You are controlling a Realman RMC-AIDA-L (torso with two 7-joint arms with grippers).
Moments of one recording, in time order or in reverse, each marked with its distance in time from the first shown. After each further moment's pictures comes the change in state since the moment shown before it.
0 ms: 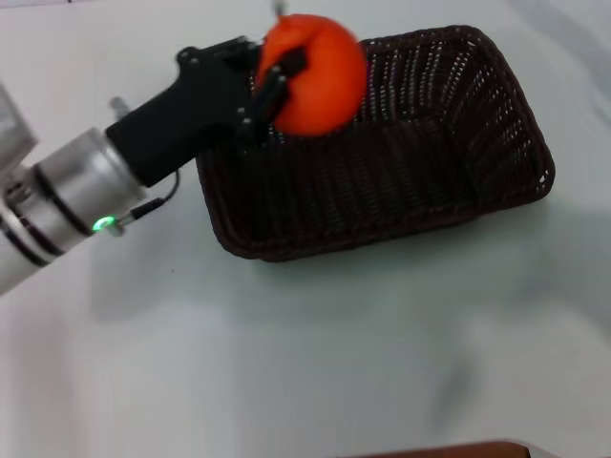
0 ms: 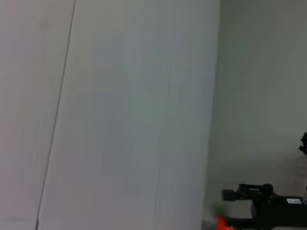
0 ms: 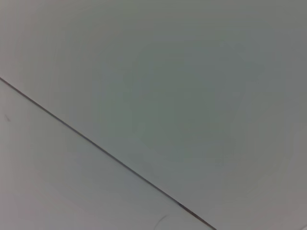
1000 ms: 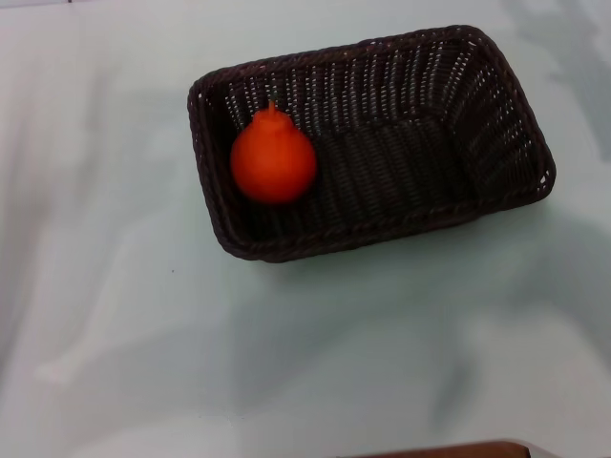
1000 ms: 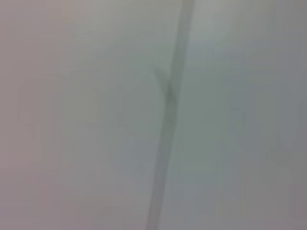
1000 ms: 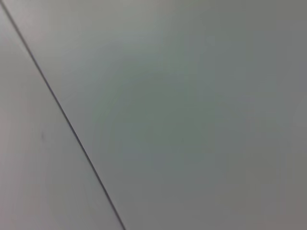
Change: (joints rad) left arm 0.232 0.003 -0.483 0.147 -0.241 -0.023 0.216; right arm -0.007 0.043 0.078 0.418 0.394 -0.012 -0.967
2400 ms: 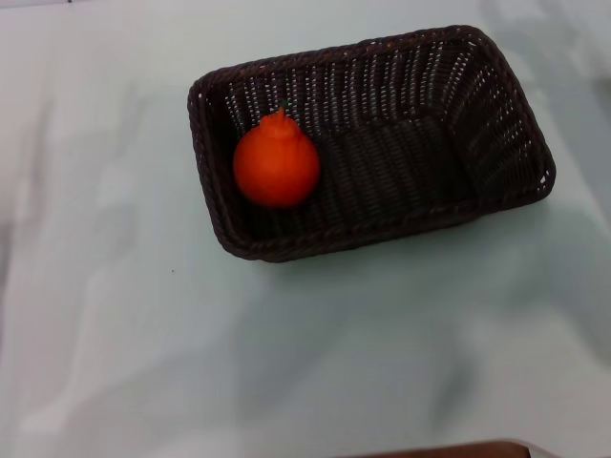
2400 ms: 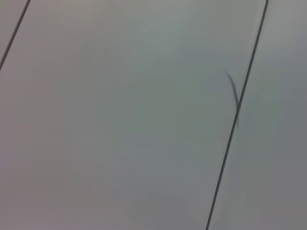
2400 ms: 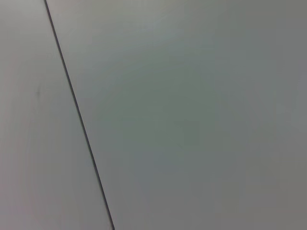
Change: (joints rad) left arm 0.026 -0.002 -0.132 0.134 -0.008 -0.057 0.048; right arm 0.056 0.005 0.094 0.216 0.026 -0.044 -0.426
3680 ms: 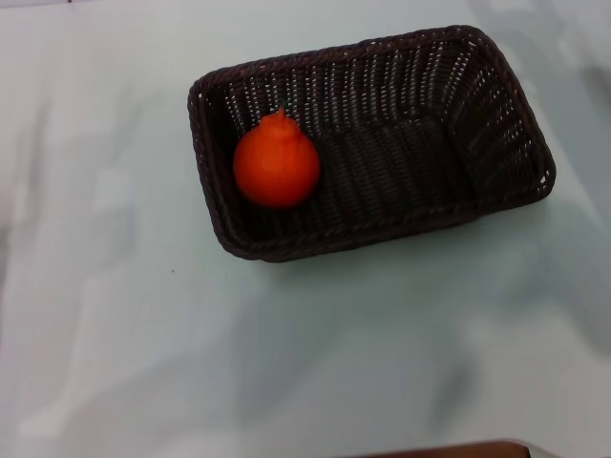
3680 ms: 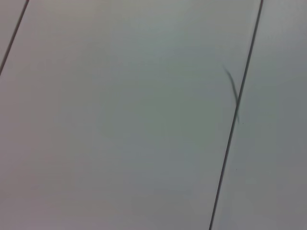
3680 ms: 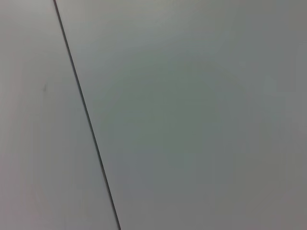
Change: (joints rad) left arm 0.005 0.002 0.002 0.002 0.000 0.000 0.042; right arm 0.029 0.000 0.000 0.003 0.000 -0.020 -0.018
